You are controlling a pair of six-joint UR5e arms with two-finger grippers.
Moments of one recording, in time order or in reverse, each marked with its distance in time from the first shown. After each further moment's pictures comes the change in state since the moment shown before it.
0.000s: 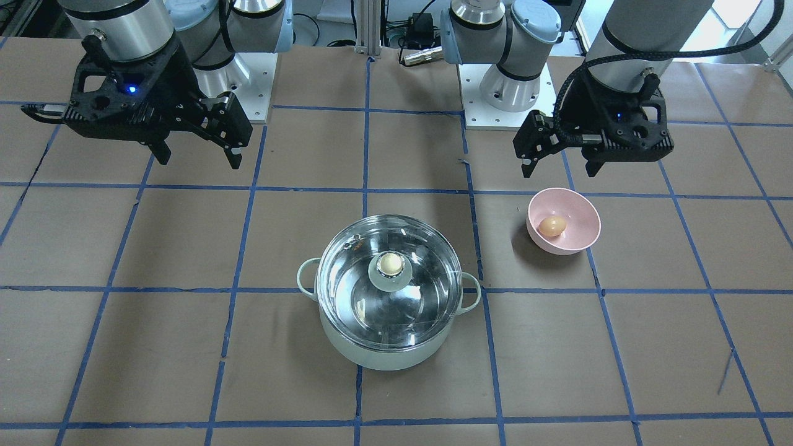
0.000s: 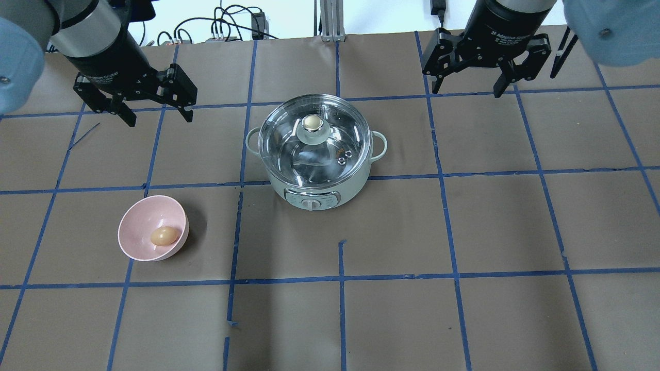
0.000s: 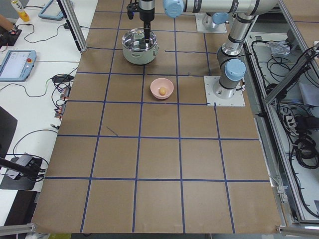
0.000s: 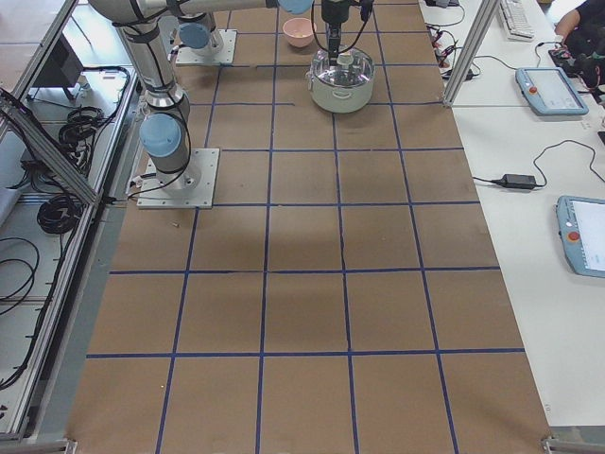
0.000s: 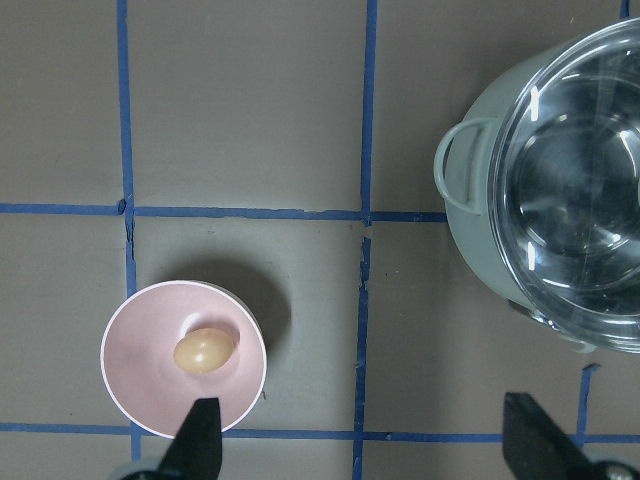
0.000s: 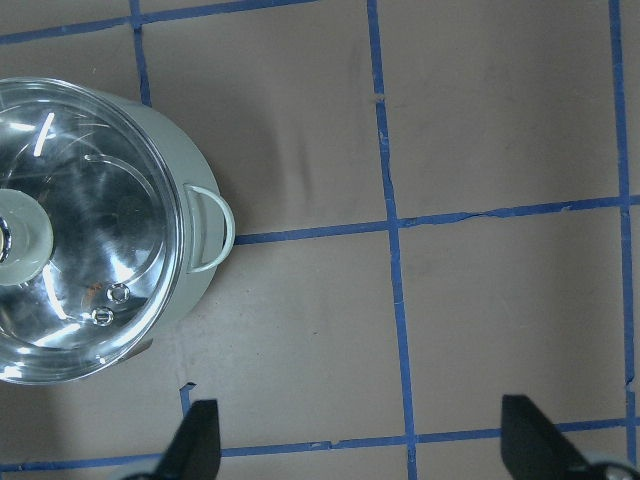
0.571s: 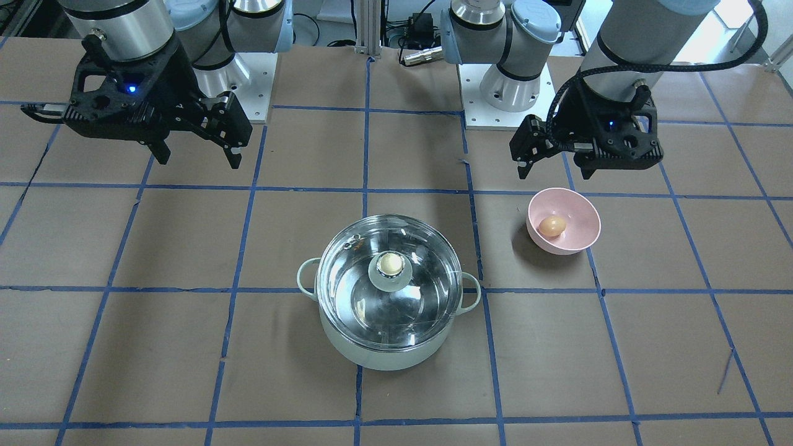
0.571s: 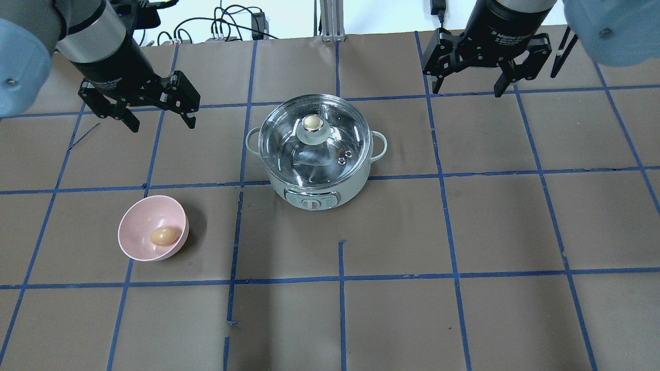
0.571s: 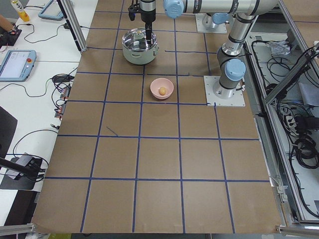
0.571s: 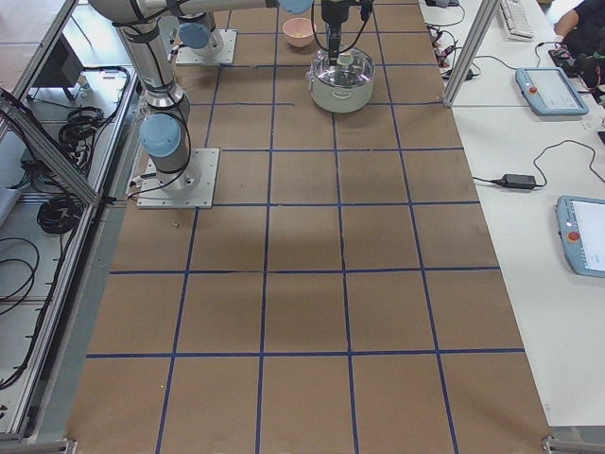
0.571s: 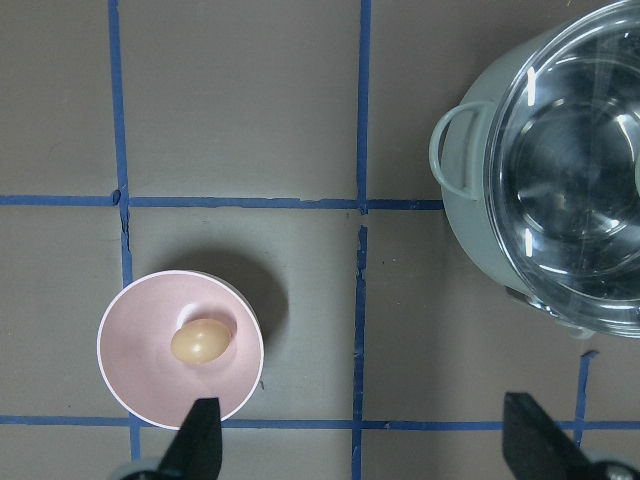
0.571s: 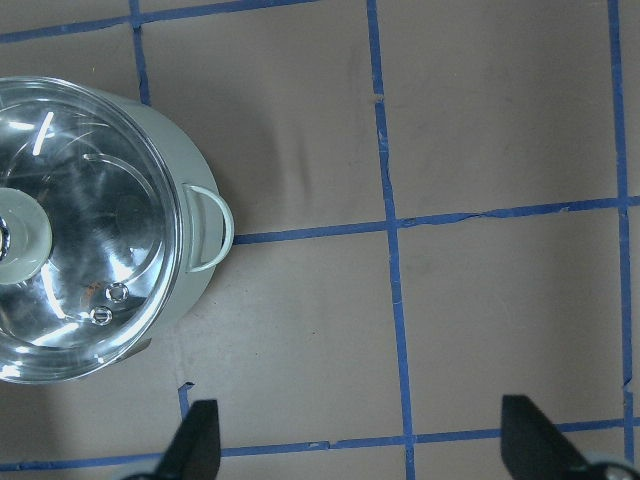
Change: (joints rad) left arm 0.003 -0.014 -0.028 -0.004 0.000 0.016; right arm 0.000 0.000 0.000 0.001 -0.002 -0.002
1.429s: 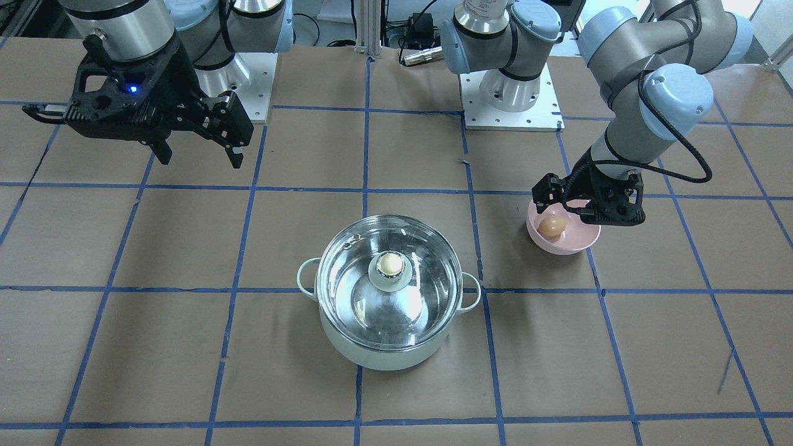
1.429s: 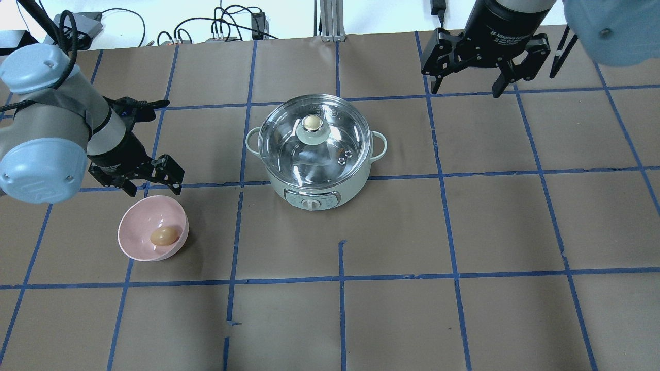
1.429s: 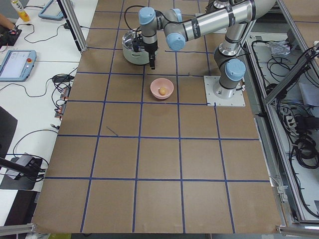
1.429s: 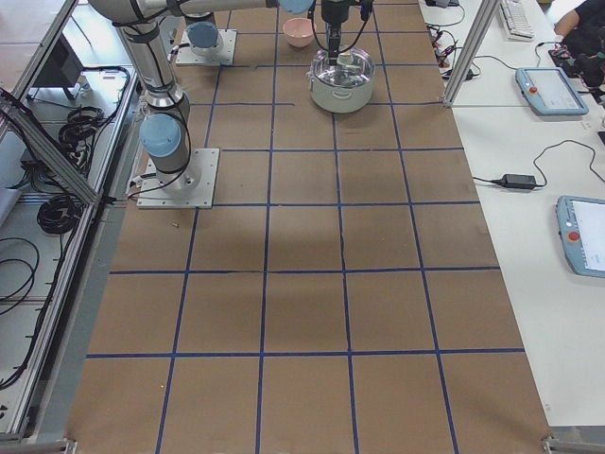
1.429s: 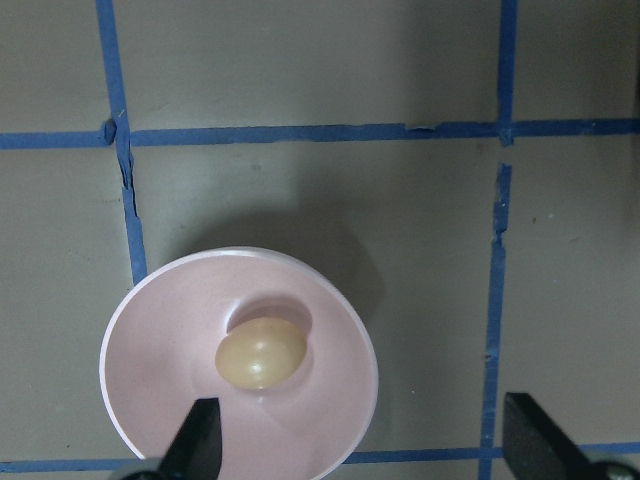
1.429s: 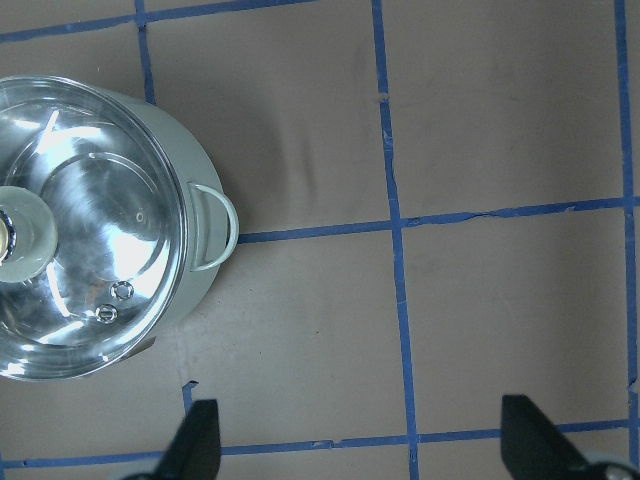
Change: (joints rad) left arm 0.222 -0.007 -0.412 0.330 0.007 0.288; right arm 0.001 0.000 0.000 0.000 0.007 -0.001
